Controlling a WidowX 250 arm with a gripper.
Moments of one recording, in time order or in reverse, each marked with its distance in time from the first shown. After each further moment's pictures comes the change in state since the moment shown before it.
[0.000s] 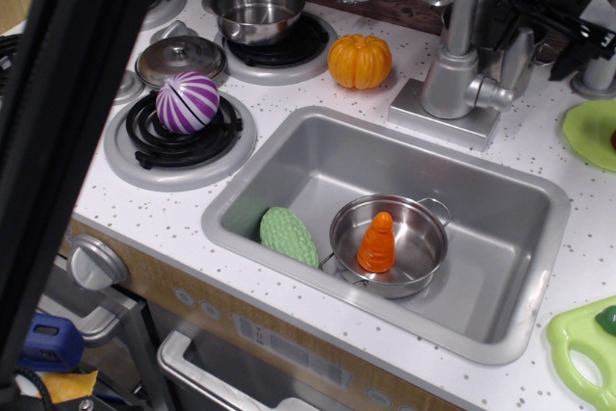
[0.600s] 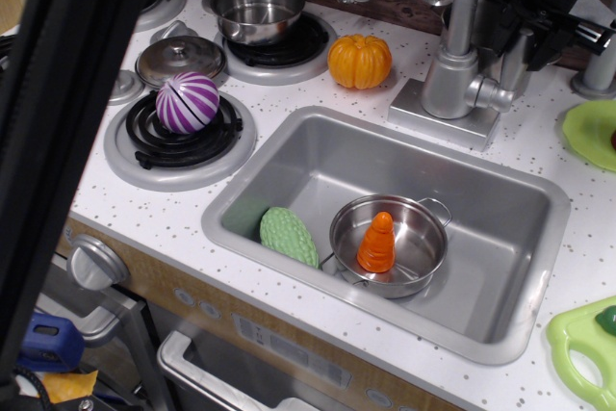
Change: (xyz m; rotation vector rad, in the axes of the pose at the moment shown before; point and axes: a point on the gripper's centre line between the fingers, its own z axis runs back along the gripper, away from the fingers) arm -0.007 -0.004 0.001 -0.028 0.052 0.057
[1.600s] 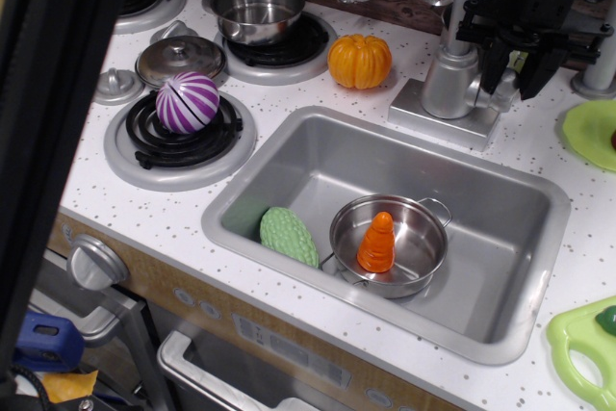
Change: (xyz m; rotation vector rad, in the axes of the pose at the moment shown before) arm -0.036 -0.016 0.006 -0.057 0.220 0.270
